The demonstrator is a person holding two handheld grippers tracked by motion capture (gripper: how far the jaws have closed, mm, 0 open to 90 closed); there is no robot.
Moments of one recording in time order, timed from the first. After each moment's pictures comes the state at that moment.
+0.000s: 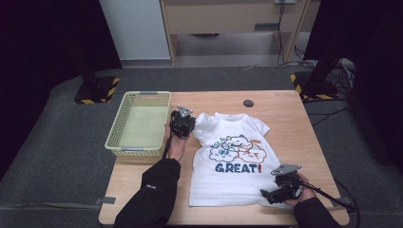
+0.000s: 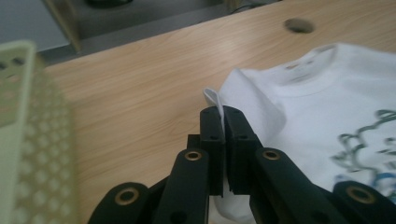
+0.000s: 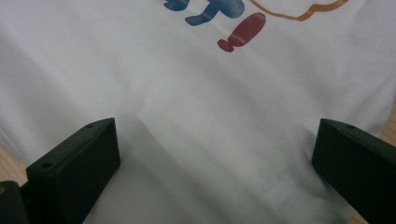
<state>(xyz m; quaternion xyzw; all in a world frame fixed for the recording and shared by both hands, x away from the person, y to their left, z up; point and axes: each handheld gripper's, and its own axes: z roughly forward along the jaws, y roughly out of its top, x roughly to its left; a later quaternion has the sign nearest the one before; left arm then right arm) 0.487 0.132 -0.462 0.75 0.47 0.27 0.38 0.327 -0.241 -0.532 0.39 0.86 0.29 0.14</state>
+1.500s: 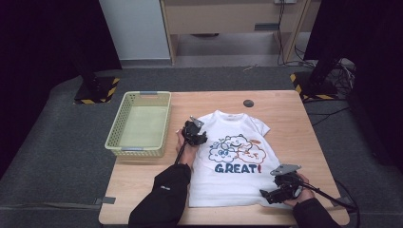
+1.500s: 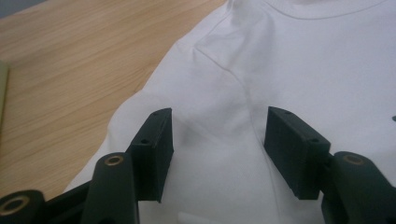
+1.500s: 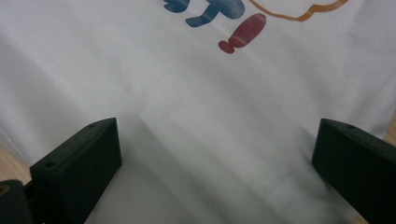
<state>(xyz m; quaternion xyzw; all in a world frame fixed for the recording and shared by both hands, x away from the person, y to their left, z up) 0.503 0.093 -0.532 0.78 0.46 0.29 0.31 0.326 -0.239 -0.532 0.39 0.86 0.29 0.14</state>
